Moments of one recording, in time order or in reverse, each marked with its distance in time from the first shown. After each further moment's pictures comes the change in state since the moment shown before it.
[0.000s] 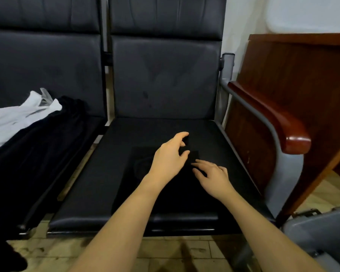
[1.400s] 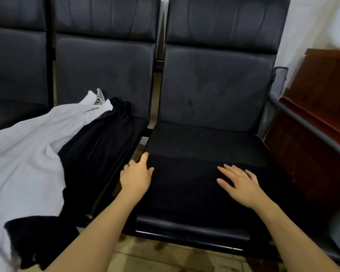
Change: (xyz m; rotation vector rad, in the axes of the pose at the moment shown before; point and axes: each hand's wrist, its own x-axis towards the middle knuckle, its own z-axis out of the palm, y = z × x) left_hand -0.051 -0.149 -0.115 0.601 0.018 -0.579; right_hand 0.032 -0.042 0.023 -0.274 -0.125 -0.082
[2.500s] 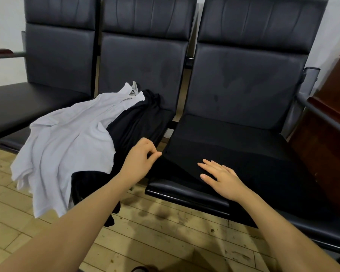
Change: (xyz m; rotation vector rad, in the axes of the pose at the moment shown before) left_hand -0.055 -0.081 -0.049 -0.419 0.278 0.384; right_hand -0.031 -0.099 0.023 0.090 -0.130 -0.314
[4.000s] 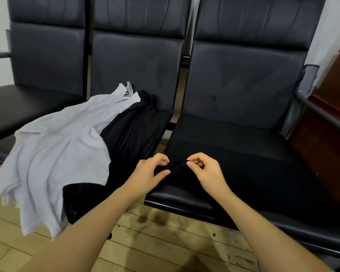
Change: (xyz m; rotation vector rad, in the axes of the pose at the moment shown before) left_hand -0.002 -0.010 0.026 -0.161 -0.277 -0.013; right_hand 0.034 -0.065 0.004 0.755 0.485 -0.013
